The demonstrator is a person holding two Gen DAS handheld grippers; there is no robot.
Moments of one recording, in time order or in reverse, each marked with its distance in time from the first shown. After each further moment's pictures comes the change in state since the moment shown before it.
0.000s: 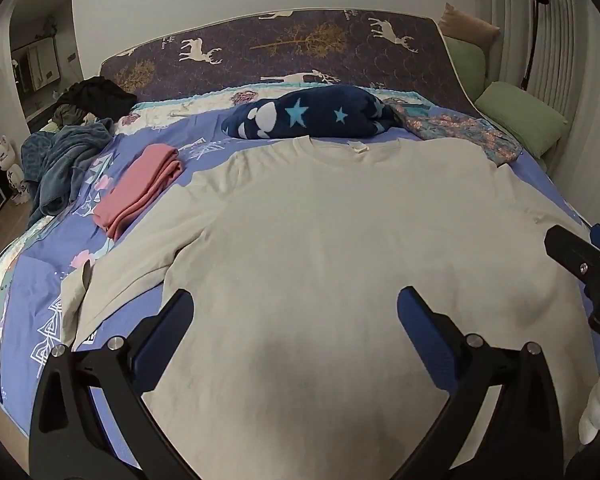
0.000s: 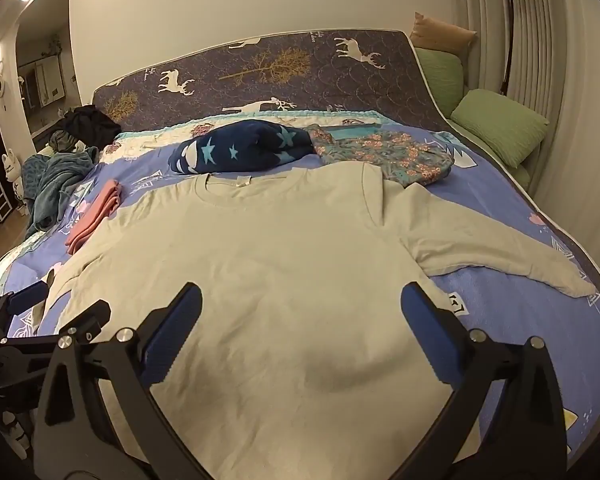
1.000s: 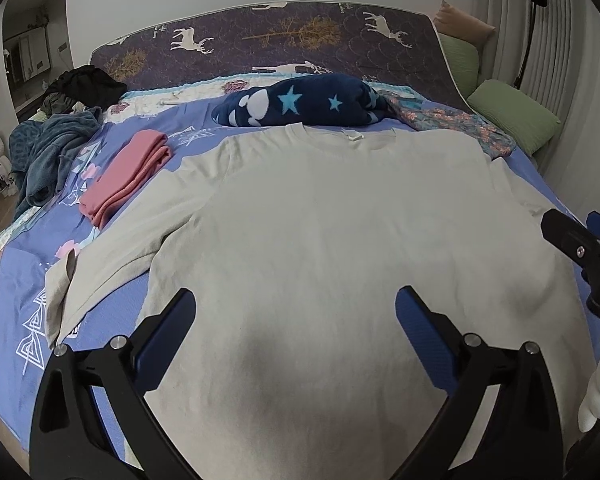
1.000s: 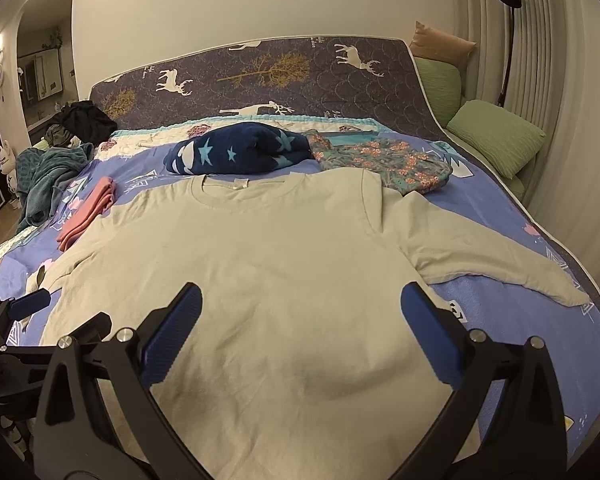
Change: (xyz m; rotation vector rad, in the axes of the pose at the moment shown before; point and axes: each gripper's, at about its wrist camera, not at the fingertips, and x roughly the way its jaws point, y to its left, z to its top) left arm 0.011 0.007 -0.009 -0.019 0.021 -0.055; right arm 0.007 0.007 -0.003 -0.032 -0.025 -0.035
